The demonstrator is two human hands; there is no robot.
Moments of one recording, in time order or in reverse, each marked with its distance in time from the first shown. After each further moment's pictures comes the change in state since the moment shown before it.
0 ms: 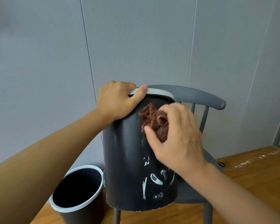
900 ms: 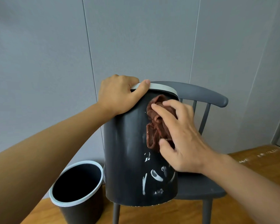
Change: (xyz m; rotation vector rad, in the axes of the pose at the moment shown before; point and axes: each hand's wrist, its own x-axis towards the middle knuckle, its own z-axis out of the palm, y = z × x) left_hand 0.001 -0.002 0.001 -0.044 0.000 0.029; right_hand 0.001 0.031 -0.007 0.096 -0.380 -0.190
